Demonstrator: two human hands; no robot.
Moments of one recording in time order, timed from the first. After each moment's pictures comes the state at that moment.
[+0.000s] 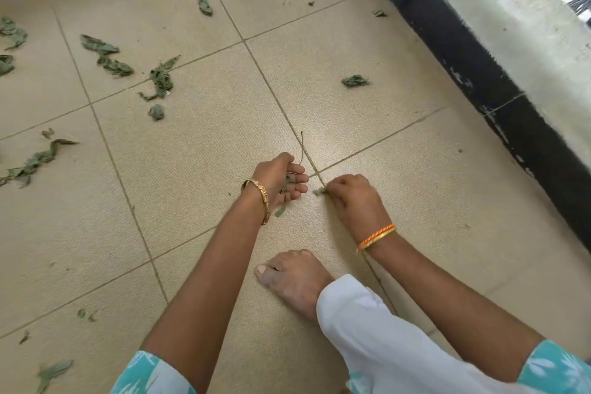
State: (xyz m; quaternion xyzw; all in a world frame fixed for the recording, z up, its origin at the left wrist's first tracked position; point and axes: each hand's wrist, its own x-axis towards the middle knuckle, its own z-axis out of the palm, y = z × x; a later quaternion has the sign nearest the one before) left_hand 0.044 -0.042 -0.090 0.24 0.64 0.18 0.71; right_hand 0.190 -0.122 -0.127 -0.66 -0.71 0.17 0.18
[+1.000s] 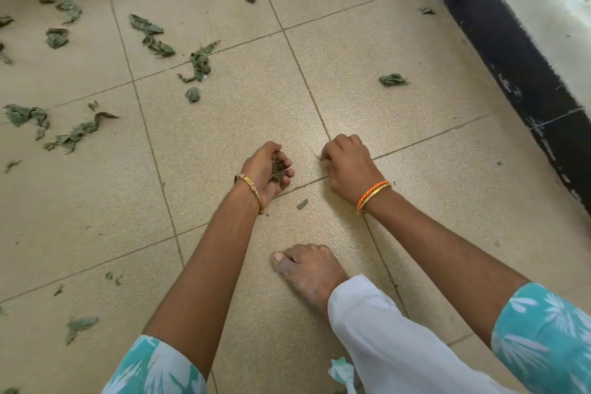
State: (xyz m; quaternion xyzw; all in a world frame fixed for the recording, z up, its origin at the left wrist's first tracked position) left_hand -0.003 -0.038 -0.101 0.10 0.64 0.29 0.70; right_hand 0.160 -0.056 -0.125 -0.60 -0.77 0.19 0.12
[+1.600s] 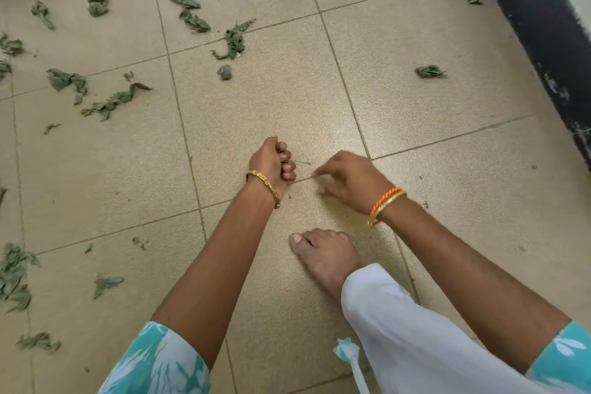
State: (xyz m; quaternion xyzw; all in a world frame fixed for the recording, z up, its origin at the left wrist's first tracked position) left_hand -0.022 -0.058 -0.099 0.00 0.65 0.39 0.66; right_hand 0.133 -0.079 -0.103 -0.56 -0.73 0.38 0.05
